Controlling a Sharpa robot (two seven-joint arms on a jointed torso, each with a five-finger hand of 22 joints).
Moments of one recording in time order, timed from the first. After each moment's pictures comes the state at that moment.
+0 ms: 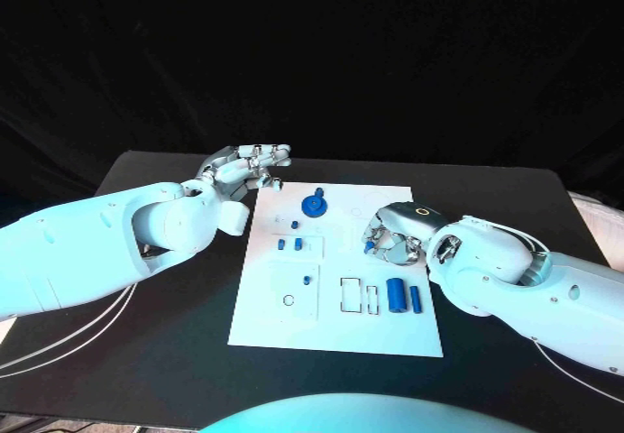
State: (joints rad) left arm 1.22 -0.87 -0.04 1.54 0.13 -0.26 0.32; left_hand 1.40 -0.14 0.37 0.06 0.12 1.02 0.17 0.13 0.07 1.13 0.09 0.26 0.18 1.27 0.01 1.09 0.69 0.16 1.27 0.11 0.46 1.01; right arm 0.92 -0.86 0.19 1.72 -1.77 -0.15 -0.30; right_hand 1.41 -0.12 0.39 0.10 0.10 1.14 0.12 0.07 0.07 1.18 0.07 0.11 0.06 1.46 -0.01 1.07 0.89 0.09 1.35 0.10 1.33 1.20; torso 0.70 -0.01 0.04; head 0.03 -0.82
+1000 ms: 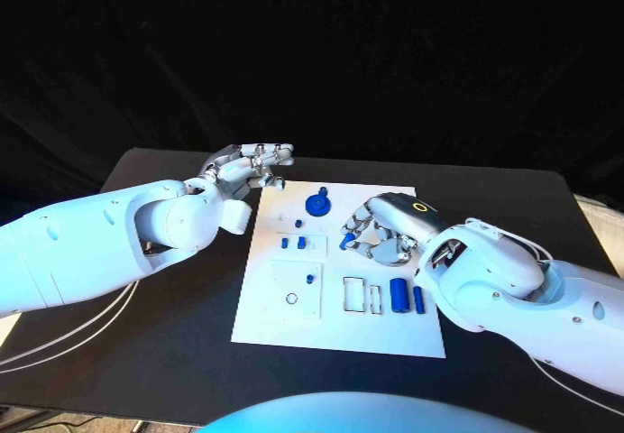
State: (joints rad) left arm 1.22 -0.87 -0.04 1.54 0.12 -0.26 0.31; left_hand 1.40 -0.14 0.37 0.06 0.11 1.02 0.17 0.13 0.07 1.13 0.10 0.26 0.18 1.27 0.01 1.09 0.68 0.16 1.27 0.11 0.46 1.01; right arm 0.90 -0.87 0.22 1.88 -1.75 -0.28 -0.32; right_hand 1.41 -0.10 0.44 0.09 0.08 1.18 0.12 0.08 0.08 1.23 0.05 0.10 0.06 1.47 -0.02 1.11 0.92 0.09 1.37 0.08 1.35 1.23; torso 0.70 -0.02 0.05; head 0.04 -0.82
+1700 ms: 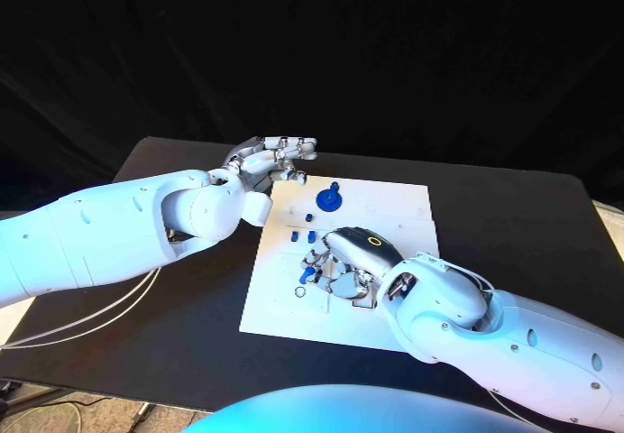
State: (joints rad) left arm 1.22 -0.83 -0.04 1.53 0.12 -0.25 0.31; left_hand 1.40 -0.14 0.37 0.06 0.11 1.02 0.17 0.13 0.07 1.13 0.10 0.26 0.18 1.27 0.01 1.09 0.68 0.16 1.27 0.11 0.46 1.01; right arm 0.80 -0.67 0.18 1.81 -1.75 -0.28 -0.27; right_hand 1.41 -0.10 0.44 0.08 0.09 1.18 0.12 0.08 0.08 1.23 0.05 0.09 0.06 1.47 -0.02 1.11 0.92 0.09 1.37 0.08 1.35 1.22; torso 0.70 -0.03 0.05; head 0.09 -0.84
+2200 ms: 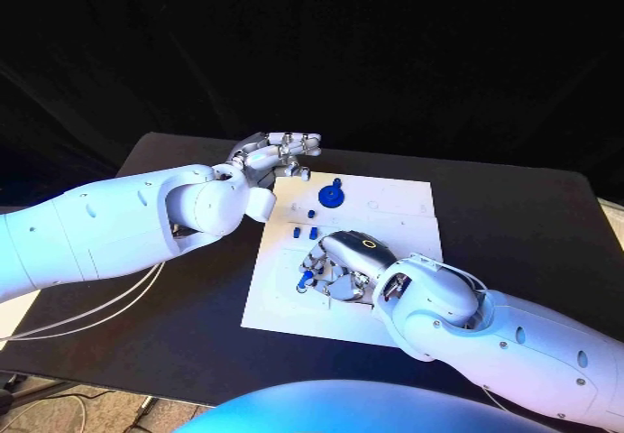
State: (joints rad) left arm 1.22 -0.83 -0.04 1.52 0.12 -0.25 0.31; left_hand 1.40 -0.14 0.37 0.06 0.11 1.02 0.17 0.13 0.07 1.13 0.10 0.26 0.18 1.27 0.01 1.09 0.68 0.16 1.27 0.11 0.46 1.01; right arm 0.79 -0.64 0.17 1.78 -1.75 -0.25 -0.26; right_hand 1.41 -0.10 0.44 0.08 0.09 1.17 0.12 0.07 0.08 1.23 0.05 0.09 0.06 1.47 -0.02 1.11 0.92 0.09 1.37 0.08 1.35 1.22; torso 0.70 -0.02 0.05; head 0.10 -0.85
